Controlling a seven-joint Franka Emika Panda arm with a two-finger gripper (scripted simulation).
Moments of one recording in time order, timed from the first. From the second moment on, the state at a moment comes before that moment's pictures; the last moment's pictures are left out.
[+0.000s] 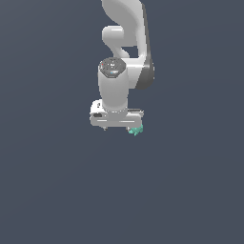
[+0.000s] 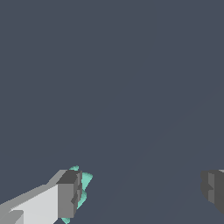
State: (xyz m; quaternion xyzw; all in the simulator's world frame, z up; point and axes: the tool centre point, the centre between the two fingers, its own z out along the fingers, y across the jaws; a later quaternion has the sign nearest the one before) arm -0.011 -0.023 0.163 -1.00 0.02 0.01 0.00
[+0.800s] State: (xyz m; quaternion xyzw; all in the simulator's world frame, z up) arm -0.030 0.009 0.142 -1.00 0.10 0.01 0.00
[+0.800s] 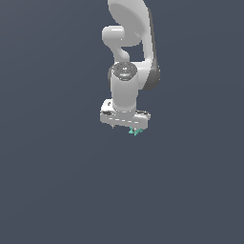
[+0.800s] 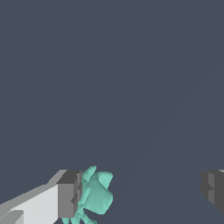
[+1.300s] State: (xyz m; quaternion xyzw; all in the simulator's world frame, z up) arm -0.060 0.046 0.117 -0.98 0.19 0.01 0.00
